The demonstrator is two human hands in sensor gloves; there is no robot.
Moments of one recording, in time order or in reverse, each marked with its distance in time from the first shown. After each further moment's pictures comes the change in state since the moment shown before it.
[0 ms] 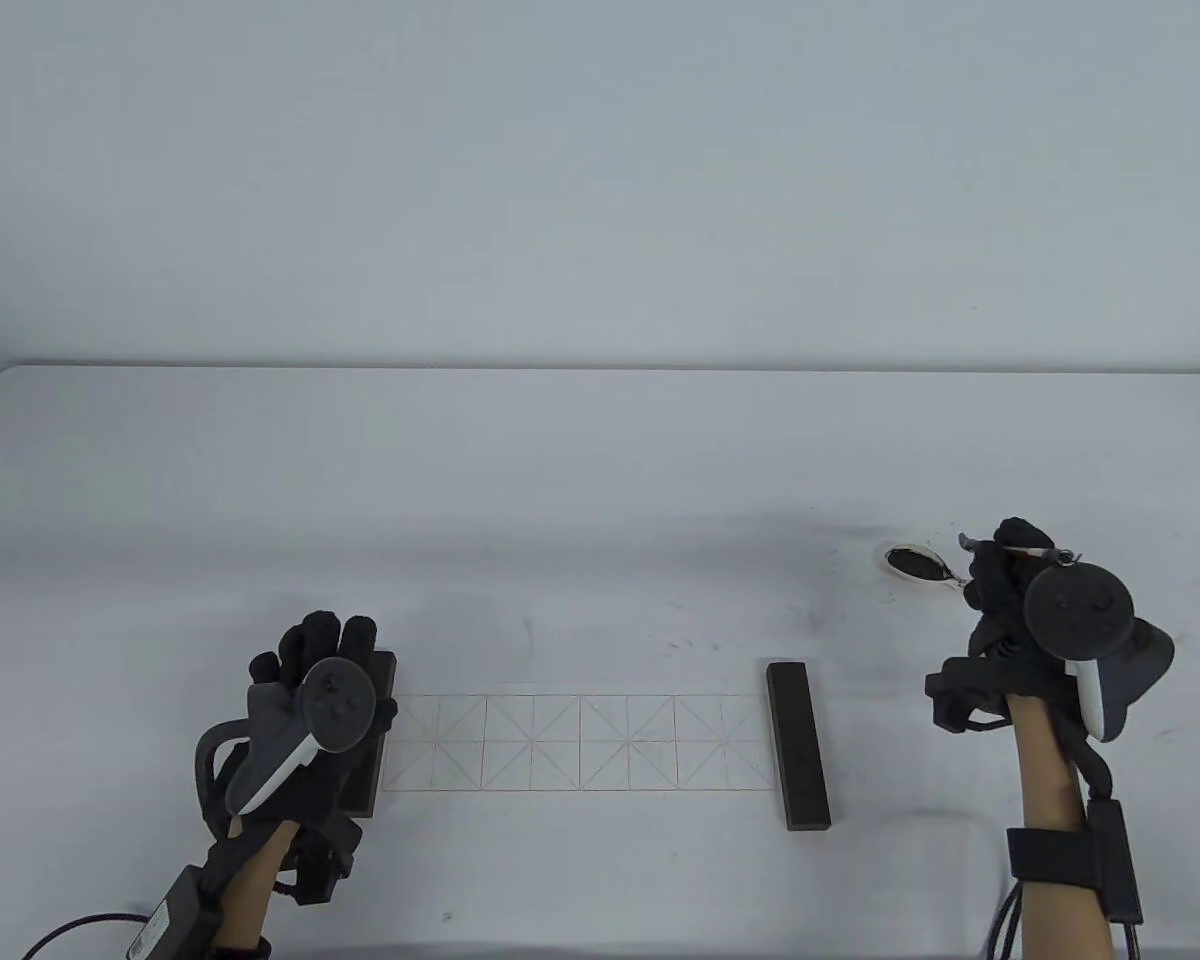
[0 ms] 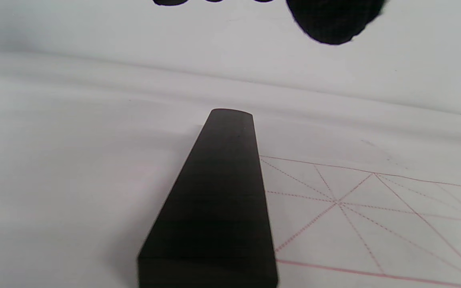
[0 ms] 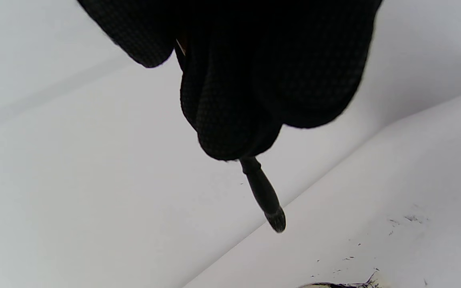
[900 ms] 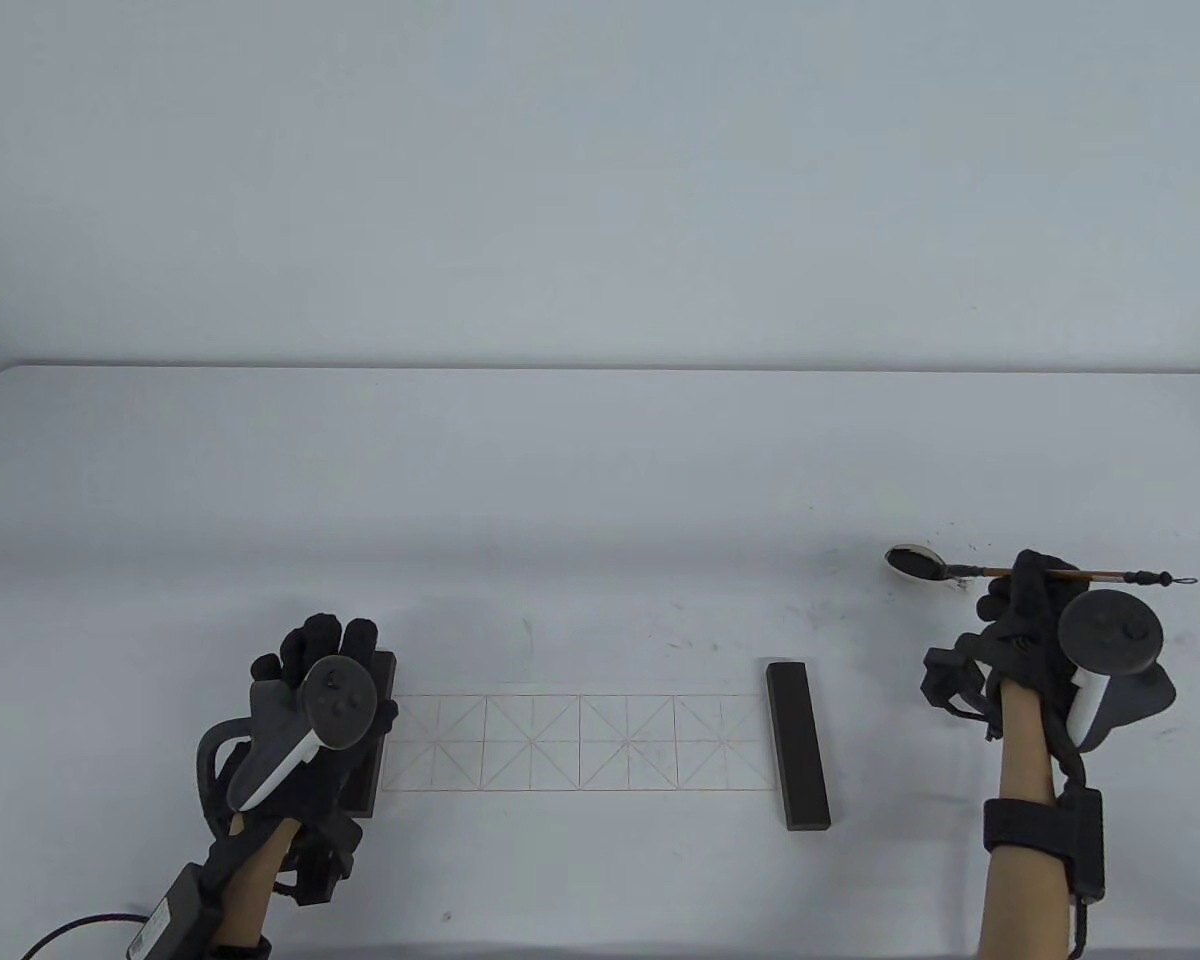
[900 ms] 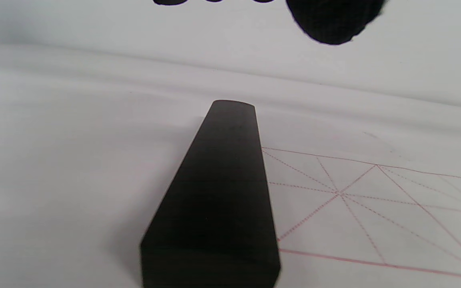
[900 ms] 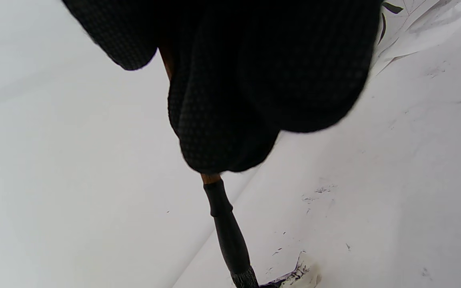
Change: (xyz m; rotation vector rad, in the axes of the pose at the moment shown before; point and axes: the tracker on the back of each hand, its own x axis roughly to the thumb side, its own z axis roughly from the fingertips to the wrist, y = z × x) left_hand 0.001 0.001 0.000 -0.028 0.006 -0.001; right_hand -0.062 0.035 -0.008 -0.149 0.317 -0.100
